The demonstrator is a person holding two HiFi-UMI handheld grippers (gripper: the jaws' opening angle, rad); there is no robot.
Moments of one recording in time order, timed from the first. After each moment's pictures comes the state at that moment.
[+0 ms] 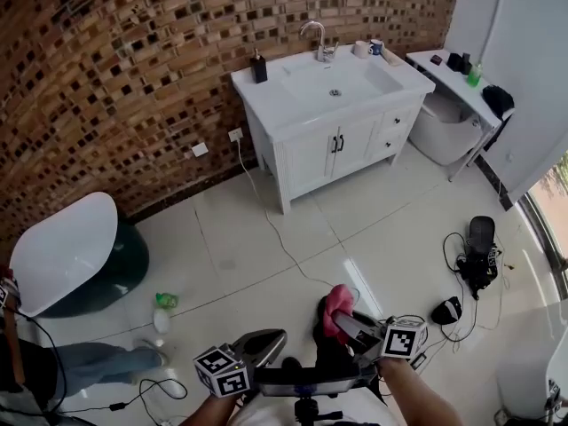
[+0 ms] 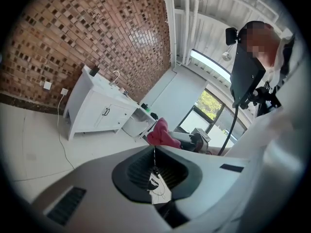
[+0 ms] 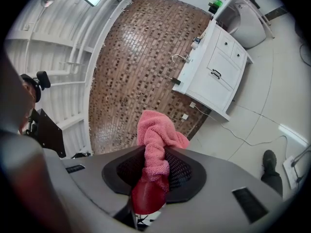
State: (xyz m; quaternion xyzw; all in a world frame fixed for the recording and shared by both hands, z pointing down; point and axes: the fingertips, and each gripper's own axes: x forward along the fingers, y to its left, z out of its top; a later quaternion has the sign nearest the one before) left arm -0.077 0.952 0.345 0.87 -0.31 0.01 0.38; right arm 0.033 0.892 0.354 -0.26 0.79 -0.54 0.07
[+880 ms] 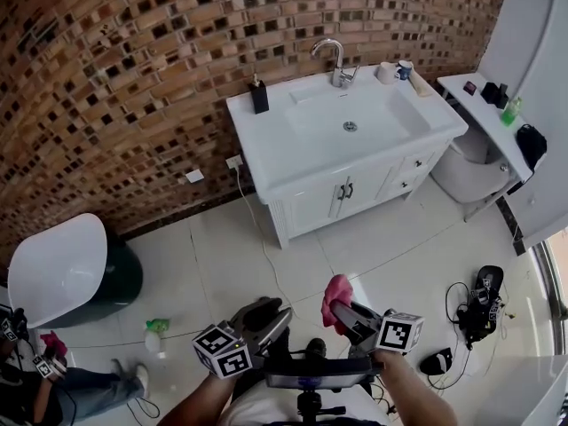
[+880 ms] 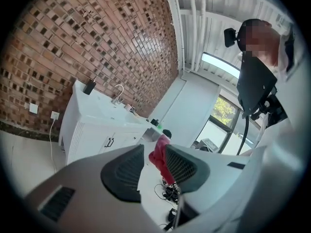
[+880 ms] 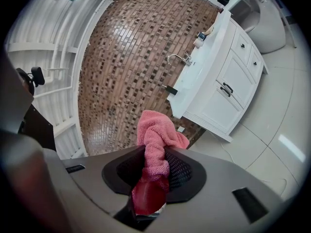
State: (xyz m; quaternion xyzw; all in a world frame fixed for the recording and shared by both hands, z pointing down) left arm -0.017 0.552 0.323 0.86 -0.38 -0.03 0.33; right arm 0.092 0.518 0.364 -0.26 0.80 -0.54 0.03
